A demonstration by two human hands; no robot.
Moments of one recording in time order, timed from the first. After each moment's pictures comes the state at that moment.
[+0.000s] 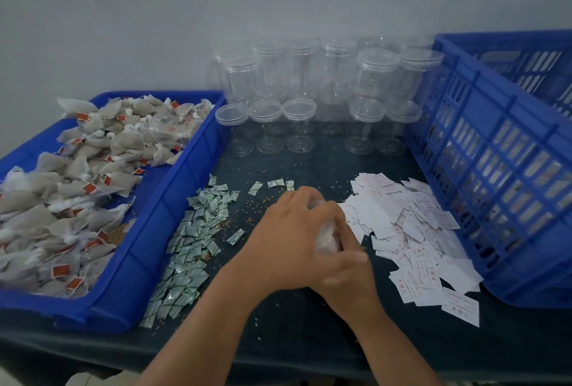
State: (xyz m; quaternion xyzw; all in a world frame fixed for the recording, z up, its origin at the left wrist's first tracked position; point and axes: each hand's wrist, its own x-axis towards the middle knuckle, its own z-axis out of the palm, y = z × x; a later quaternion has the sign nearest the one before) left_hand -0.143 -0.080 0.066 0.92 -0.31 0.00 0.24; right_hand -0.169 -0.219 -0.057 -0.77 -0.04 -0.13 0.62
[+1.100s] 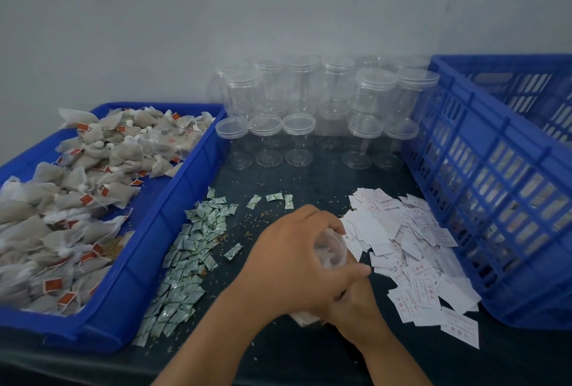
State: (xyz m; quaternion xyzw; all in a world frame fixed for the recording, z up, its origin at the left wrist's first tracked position) left_hand -0.153 -0.088 0.076 0.92 -0.27 0.06 0.29; right_hand -0.178 -0.226 -0.048 -0.68 -0.10 -0.09 0.72
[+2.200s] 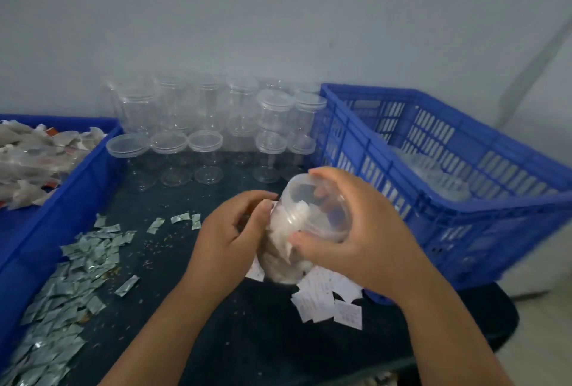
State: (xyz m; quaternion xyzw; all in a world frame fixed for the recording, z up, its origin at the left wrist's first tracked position) left_hand -0.126 -0.145 0.073 0.75 -0.26 0.07 0.60; right_hand -0.228 -0.329 0.146 -0.92 -0.03 -0.19 0.34
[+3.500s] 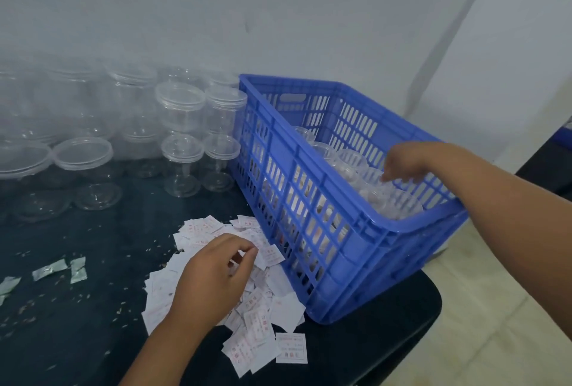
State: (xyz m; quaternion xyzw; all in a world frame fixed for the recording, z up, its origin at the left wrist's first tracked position) left_hand -0.077 -0.255 -0.018 0.80 -0.36 0.03 0.47; right_hand -0.130 -0.645 0.185 -0.91 0.37 0.20 -0.06
